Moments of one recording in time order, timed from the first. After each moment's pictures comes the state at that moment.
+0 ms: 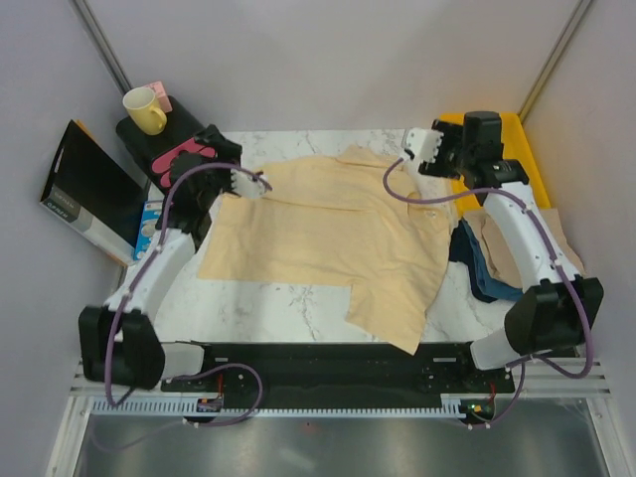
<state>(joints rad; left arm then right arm) -0.14 1.42 1.07 0.20 0.04 1.71 0.12 1.56 1.52 -0.41 -0.07 -1.24</state>
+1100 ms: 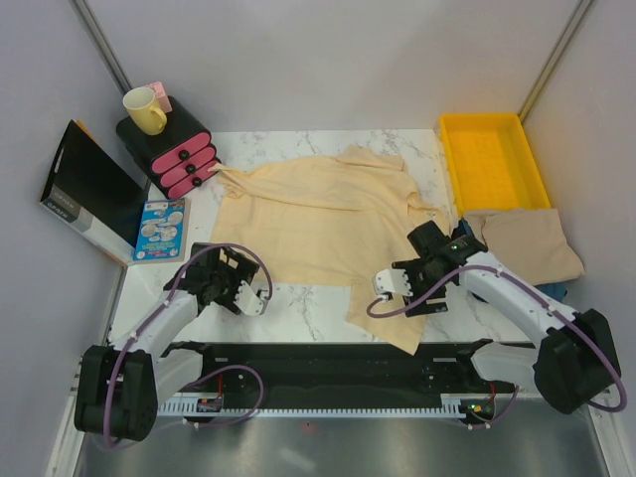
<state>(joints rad) -0.14 1.04 0.39 -0.33 0.28 1.91 0.48 1.25 0.84 -0.97 -0.22 -1.25</state>
